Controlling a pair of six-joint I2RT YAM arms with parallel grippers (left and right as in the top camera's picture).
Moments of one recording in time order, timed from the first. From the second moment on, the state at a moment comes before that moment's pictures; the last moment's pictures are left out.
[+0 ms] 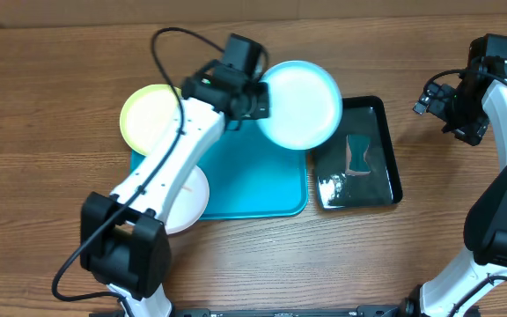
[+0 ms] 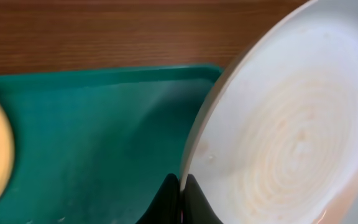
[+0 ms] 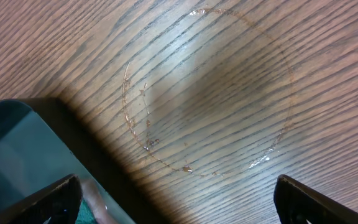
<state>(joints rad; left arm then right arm) -0.44 1.86 1.63 -0.78 0.02 -0.41 -0.23 1.94 1.62 -1.07 -0.05 0.35</state>
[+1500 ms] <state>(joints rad) -1.00 1.87 1.64 -0.43 -1.06 0.08 -0.23 1.94 1.62 -1.07 -0.05 0.35</state>
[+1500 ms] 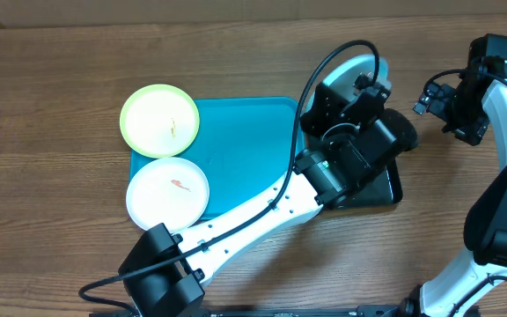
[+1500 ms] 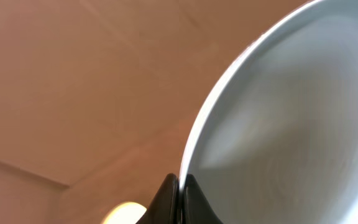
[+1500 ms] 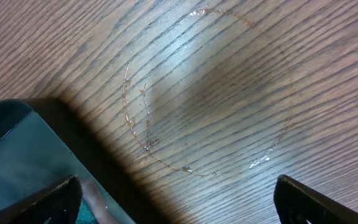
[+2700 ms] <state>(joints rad) 0.54 1.87 1.64 -1.11 0.52 -0.47 -0.23 1.94 1.62 -1.07 -0.05 0.35</state>
